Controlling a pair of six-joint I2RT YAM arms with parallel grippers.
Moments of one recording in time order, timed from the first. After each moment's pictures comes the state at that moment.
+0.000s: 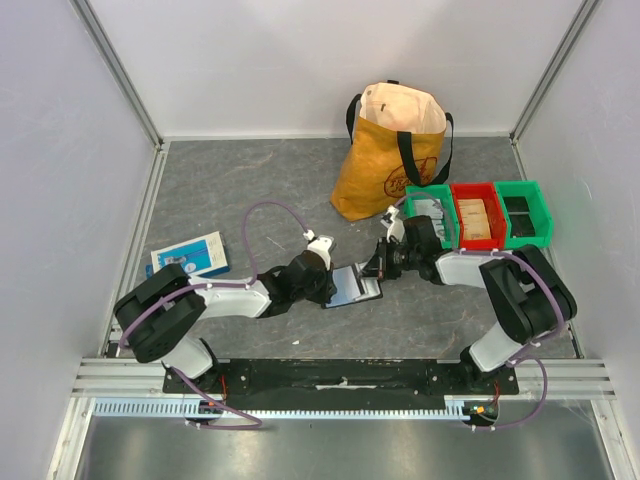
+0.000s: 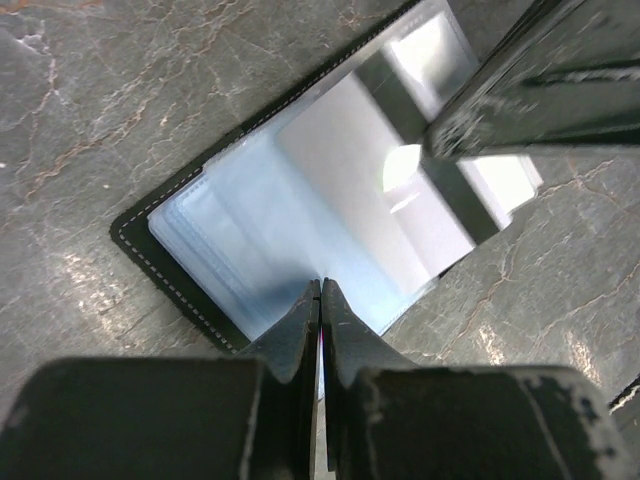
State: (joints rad) left arm -0.93 1.54 0.61 0.23 -0.09 -0.56; right arm 0.42 1.63 0.61 0.25 -0.63 0.53
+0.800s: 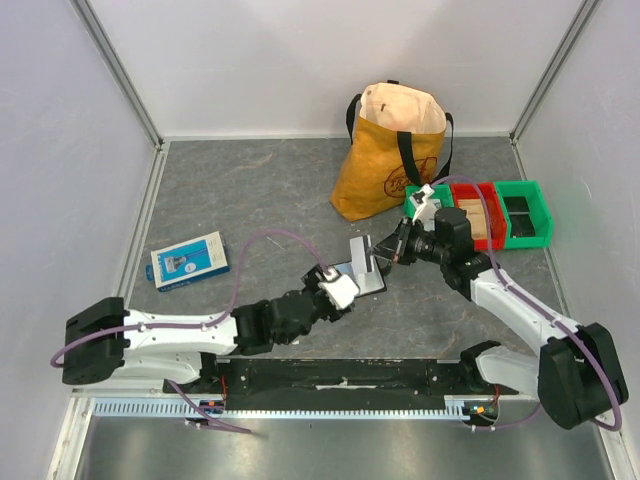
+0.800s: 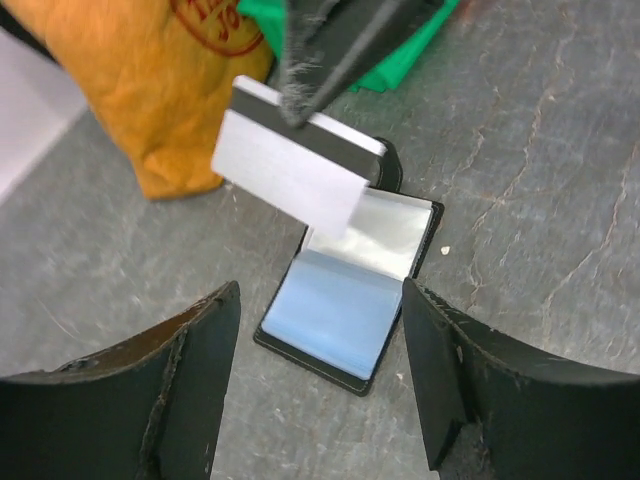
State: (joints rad) left arm -1.28 1.14 0.54 0.35 -0.51 0.14; right arm 0.37 1.16 0.61 0.09 -0.57 0.67
